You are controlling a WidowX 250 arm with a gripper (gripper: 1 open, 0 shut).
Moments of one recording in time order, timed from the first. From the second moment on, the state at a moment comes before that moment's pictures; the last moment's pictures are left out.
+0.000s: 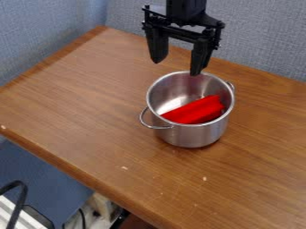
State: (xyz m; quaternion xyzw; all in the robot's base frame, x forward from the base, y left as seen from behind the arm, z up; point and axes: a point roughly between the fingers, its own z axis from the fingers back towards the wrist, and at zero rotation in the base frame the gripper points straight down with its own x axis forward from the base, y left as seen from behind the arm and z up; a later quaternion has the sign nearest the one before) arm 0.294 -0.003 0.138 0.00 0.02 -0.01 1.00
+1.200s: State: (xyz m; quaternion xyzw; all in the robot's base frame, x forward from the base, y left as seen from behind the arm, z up) arm 0.257 0.006 0.032 0.01 0.06 -0.04 1.00
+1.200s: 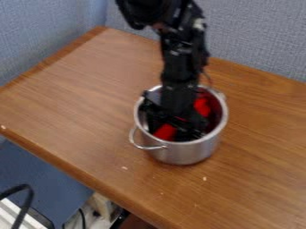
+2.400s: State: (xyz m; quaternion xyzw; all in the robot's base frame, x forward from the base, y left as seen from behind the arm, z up) arm 0.281 0.056 0.048 0.00 -0.01 0.00 1.00
